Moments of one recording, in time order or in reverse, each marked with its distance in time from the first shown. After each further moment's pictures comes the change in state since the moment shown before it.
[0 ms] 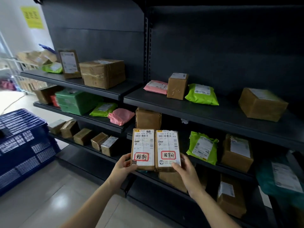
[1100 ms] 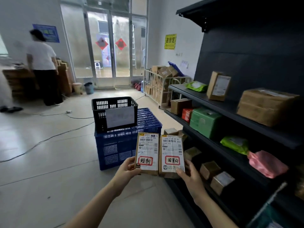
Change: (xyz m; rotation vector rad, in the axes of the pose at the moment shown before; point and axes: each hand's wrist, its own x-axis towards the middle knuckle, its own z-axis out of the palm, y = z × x) left_hand -0.149 0.022 -0.463 -0.065 0.634 0.105; right_hand 0.015 -0.074 0.516 -0.031 -0.647 -0.094
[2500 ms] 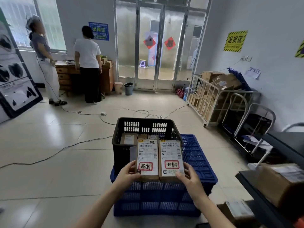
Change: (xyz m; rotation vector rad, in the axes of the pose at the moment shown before) left_hand 0.516 0.059 -0.271 -0.004 0.322 -0.053; right_hand 0.612 -0.017 0.269 -0.077 -0.351 0.008
